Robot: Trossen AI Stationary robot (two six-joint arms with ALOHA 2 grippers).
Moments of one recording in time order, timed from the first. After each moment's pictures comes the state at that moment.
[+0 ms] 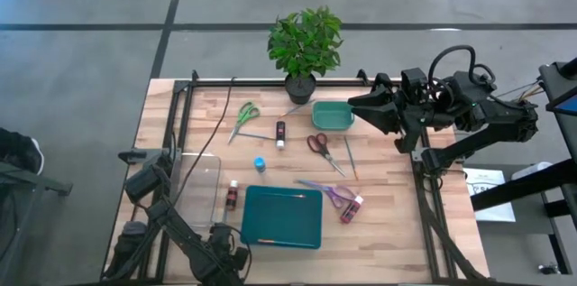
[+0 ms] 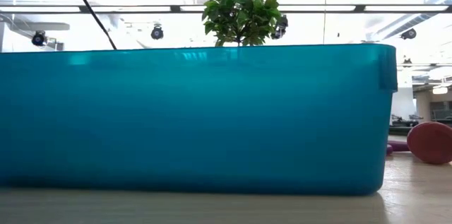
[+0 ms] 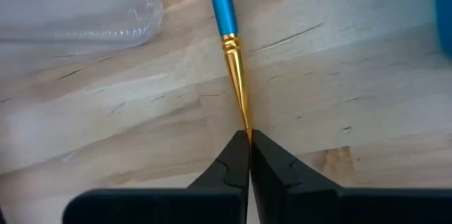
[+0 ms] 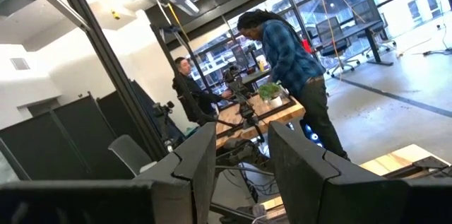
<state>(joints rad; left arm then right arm) -0.87 2.14 1.46 -1.14 -0.03 -2.17 0.18 1.12 1.47 -0.14 0.16 0.47</state>
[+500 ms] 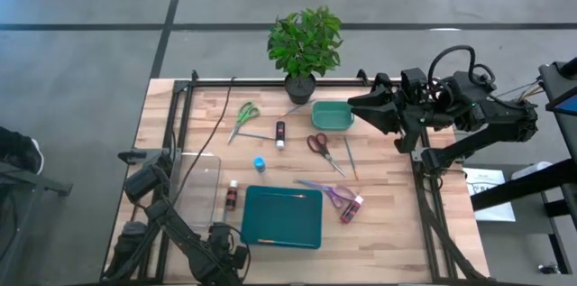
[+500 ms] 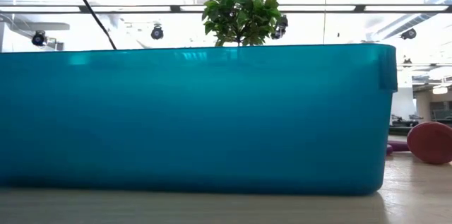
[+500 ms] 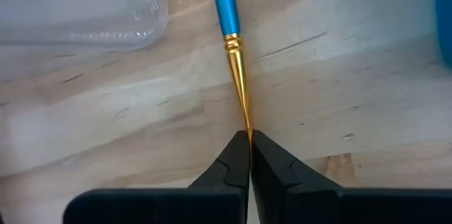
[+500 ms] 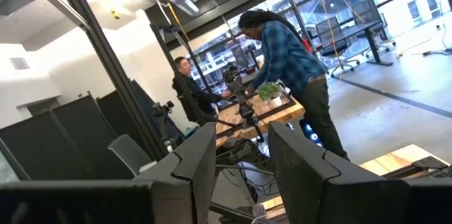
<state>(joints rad) -0.88 2.11 1.45 -1.15 -0.03 -2.19 0.18 1.12 1.47 -0.15 0.16 0.47</state>
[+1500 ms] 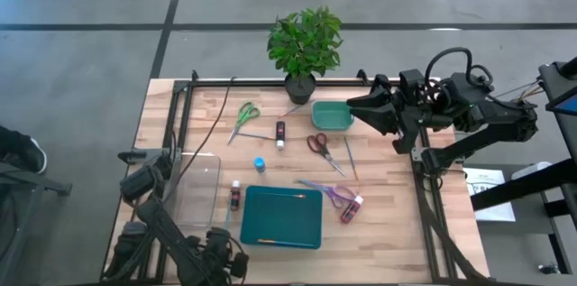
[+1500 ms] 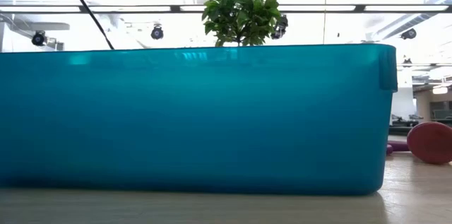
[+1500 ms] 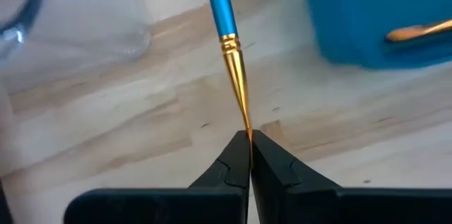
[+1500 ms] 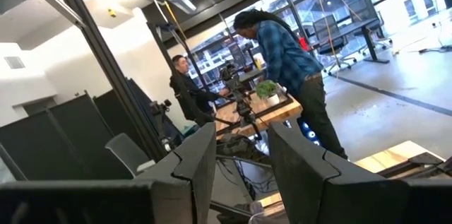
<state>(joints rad) -0.93 2.10 1.64 -1.31 -0.18 -2.20 0.18 1.12 1.45 -0.14 0.17 0.47</state>
